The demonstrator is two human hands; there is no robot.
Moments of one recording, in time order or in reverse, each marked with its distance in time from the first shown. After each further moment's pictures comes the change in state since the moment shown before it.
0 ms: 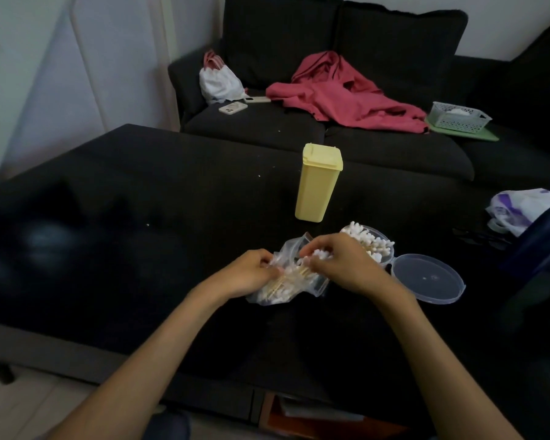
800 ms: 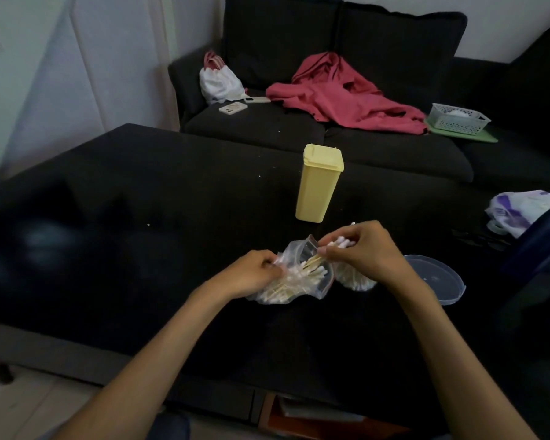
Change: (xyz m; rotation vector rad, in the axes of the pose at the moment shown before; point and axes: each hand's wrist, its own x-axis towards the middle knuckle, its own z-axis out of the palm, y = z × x) left_hand -0.003 0.005 0.003 0.050 0.018 -0.005; right_hand -0.010 0.002 -0.023 0.125 0.181 0.025
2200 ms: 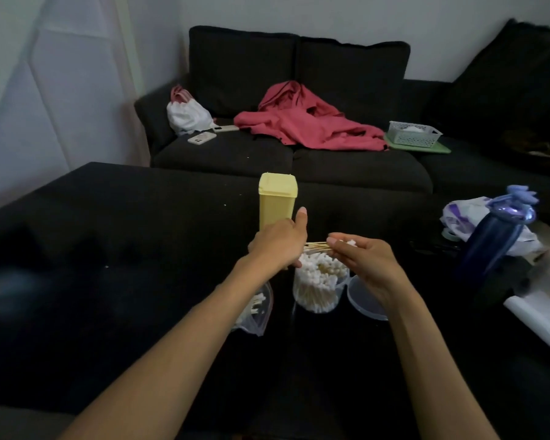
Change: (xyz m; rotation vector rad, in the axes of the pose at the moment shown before) left_hand 0.034 0.132 0.031 0.173 0.230 0.058; right_hand 0.004 0.024 -0.049 0.655 0.286 0.317
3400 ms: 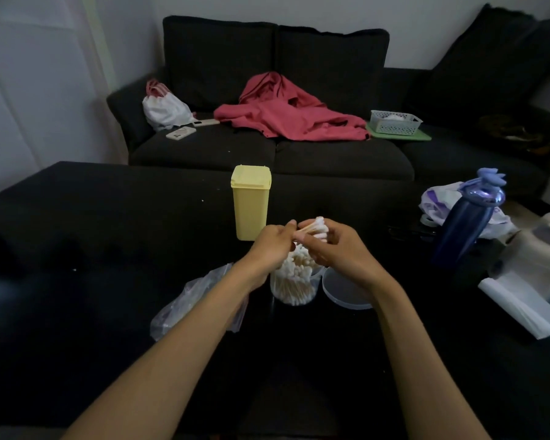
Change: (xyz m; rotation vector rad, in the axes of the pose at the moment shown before) left_hand 0.008 0.002 0.038 -0.457 -0.086 0.058; right_hand -0.004 0.004 -0.016 -0.144 -0.285 -0.251
